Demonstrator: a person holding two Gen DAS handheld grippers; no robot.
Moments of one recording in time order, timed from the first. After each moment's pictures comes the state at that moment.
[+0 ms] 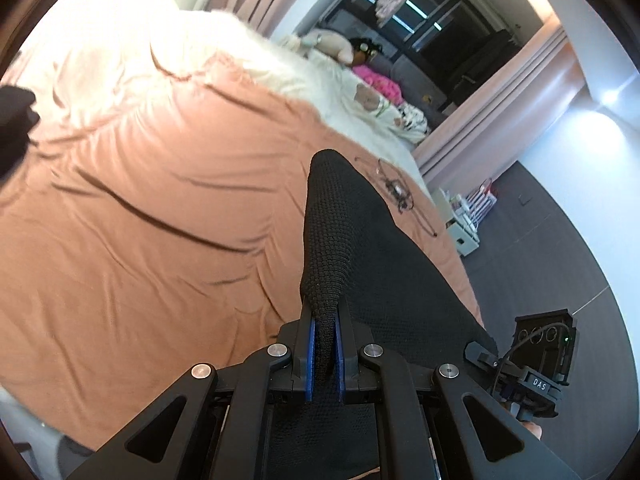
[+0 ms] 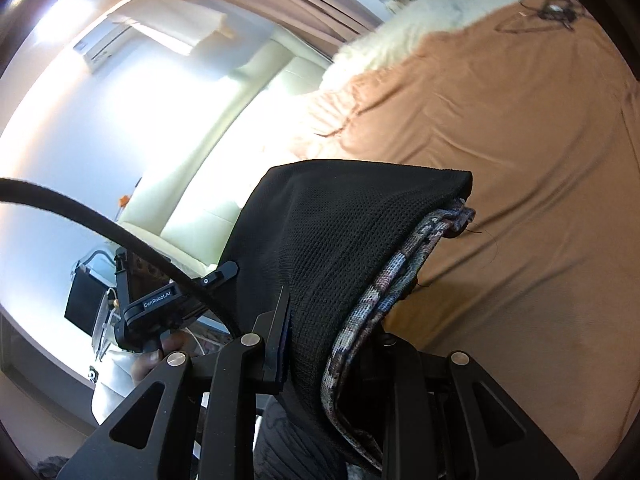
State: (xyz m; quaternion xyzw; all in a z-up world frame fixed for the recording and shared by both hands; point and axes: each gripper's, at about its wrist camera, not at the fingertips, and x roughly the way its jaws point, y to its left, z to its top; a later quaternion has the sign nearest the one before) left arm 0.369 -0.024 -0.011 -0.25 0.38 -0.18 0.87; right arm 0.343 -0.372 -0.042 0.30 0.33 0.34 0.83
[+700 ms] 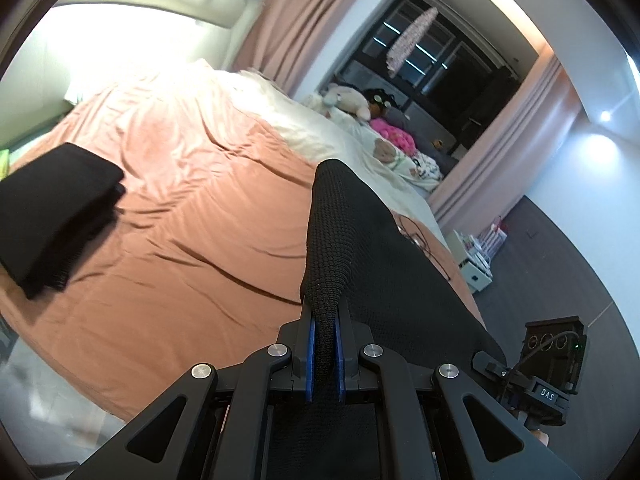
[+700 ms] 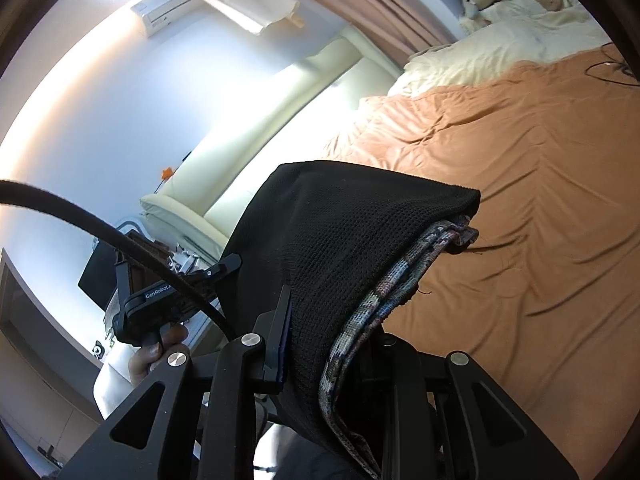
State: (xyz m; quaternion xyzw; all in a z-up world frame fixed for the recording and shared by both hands) left arm 0.315 0.124 0.061 -0.24 0.32 -0.13 0.91; right arm 0.355 -0.240 -0.008 0.25 0.29 0.40 0.83
